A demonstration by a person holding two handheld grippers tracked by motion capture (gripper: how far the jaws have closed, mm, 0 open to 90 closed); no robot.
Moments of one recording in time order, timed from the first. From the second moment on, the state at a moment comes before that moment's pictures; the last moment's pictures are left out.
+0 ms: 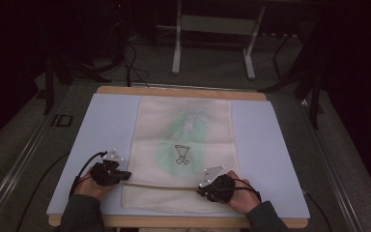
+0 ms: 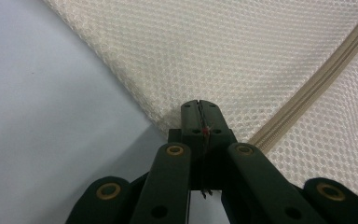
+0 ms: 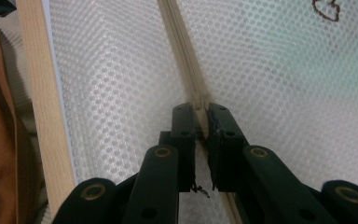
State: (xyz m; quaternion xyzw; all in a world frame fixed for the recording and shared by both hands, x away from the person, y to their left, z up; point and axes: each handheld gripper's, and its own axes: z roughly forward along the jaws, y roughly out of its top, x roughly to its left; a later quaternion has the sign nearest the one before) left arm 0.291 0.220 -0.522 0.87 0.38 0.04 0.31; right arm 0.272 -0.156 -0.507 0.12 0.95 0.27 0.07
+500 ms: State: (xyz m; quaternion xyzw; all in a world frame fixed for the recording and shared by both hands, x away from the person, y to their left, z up) left arm 0.290 0.220 -0.523 0.87 0.38 0.04 0.31; right arm 0.272 -0.172 -0.506 0.14 0.95 0.27 0.07
